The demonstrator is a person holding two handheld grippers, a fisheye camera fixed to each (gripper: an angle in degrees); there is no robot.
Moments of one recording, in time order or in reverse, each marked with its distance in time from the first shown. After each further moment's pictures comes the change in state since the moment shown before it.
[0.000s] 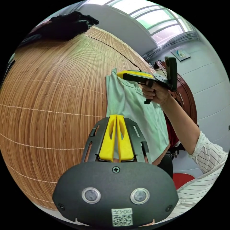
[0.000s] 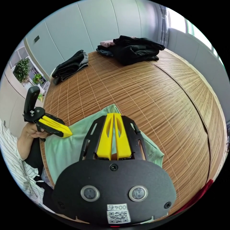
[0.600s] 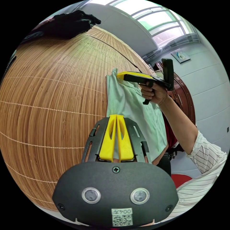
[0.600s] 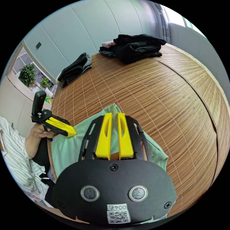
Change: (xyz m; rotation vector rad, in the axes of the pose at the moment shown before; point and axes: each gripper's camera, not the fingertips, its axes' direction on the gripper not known) left arm 0.003 -0.007 0.014 0.007 0.046 -0.030; right arm 0.040 0.024 -0.042 0.003 -0.138 0.019
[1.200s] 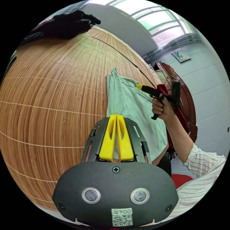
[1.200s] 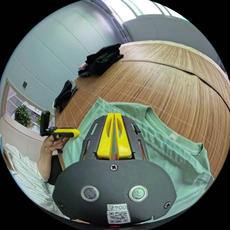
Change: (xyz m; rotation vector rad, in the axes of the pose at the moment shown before) left arm 0.028 -0.013 0.025 0.002 -0.015 0.001; right arm 0.053 0.146 -0.135 0.184 -0.019 0.410
